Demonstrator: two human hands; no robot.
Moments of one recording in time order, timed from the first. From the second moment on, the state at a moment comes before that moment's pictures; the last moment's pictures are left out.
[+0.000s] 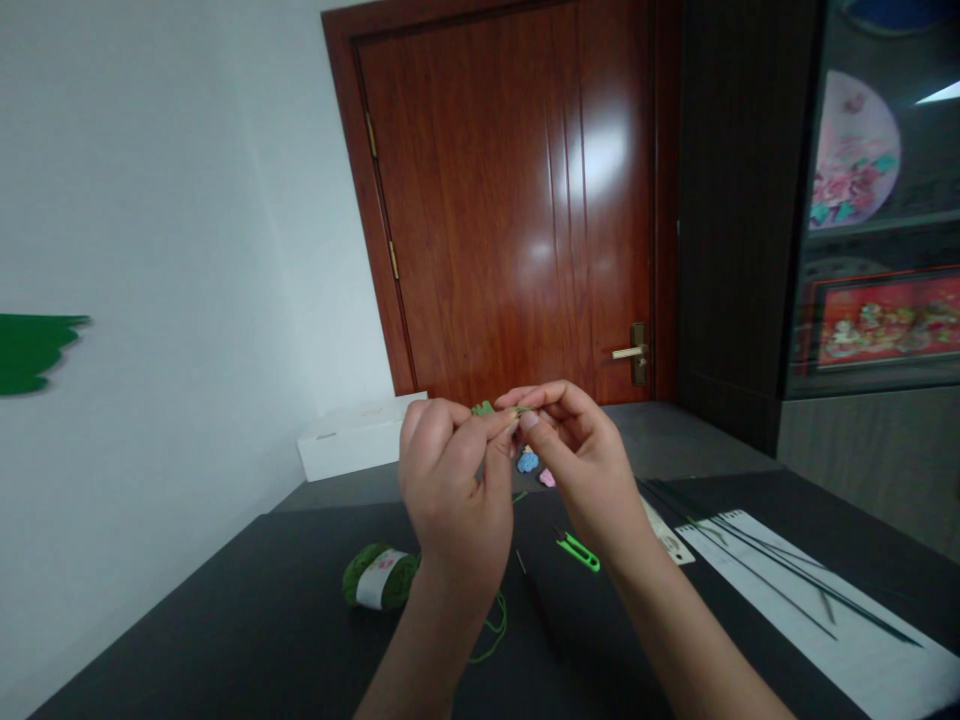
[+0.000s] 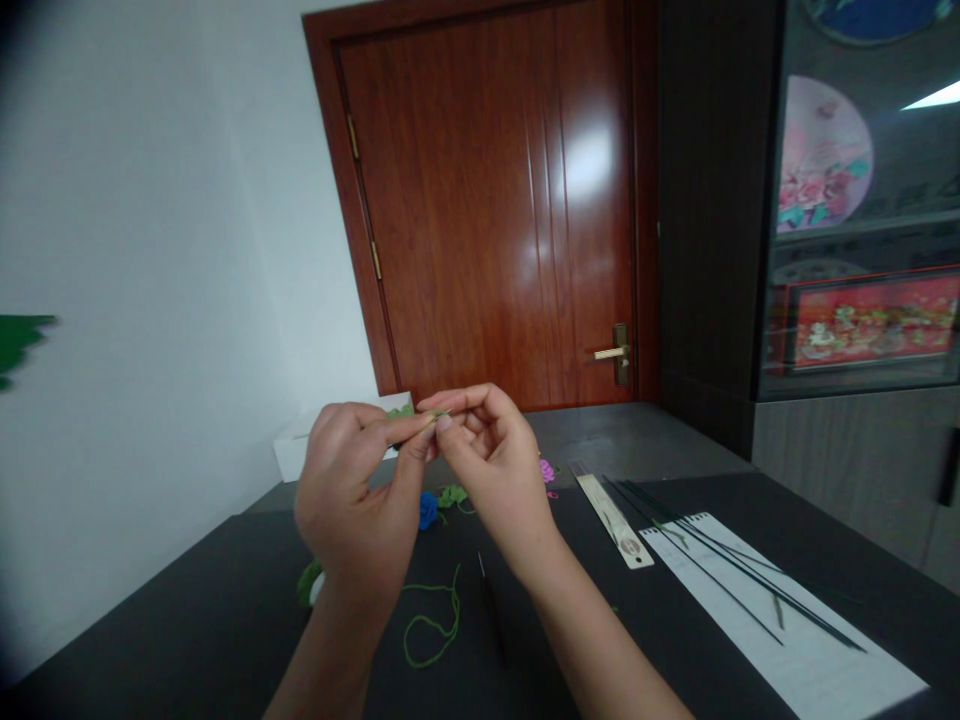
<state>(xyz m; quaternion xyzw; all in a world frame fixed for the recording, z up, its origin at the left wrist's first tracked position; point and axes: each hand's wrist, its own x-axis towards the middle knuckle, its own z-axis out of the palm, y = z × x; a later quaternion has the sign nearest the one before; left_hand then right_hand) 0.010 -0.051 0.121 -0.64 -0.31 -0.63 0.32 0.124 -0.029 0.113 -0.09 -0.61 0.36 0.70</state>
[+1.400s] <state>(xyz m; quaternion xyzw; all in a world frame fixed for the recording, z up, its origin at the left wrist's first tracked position) 0.011 -0.051 0.120 -0.66 -0.32 -0.68 0.04 0.123 -0.030 0.112 -0.10 -0.57 0.40 0.71</state>
